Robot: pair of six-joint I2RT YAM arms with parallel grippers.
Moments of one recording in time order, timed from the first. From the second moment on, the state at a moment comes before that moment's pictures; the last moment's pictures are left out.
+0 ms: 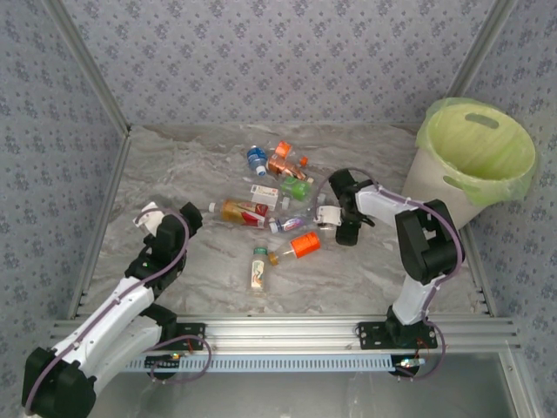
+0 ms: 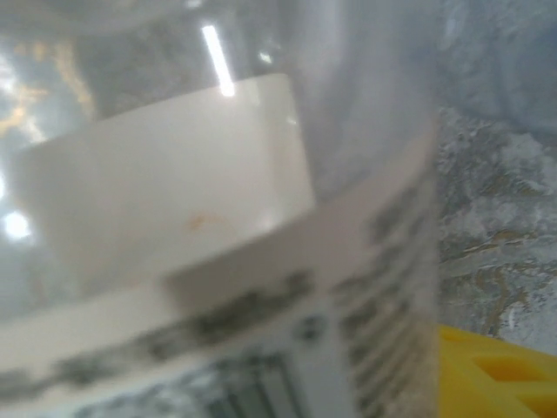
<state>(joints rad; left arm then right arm) -0.45 0.76 0.43 -0.23 -0.63 -0.86 0.38 1.76 1.07 -0.72 0.11 -1.03</state>
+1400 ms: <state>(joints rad) -0.38 1.17 0.64 -0.16 -0.25 -0.86 0.16 0.97 0.92 -0.42 -0.14 -0.27</state>
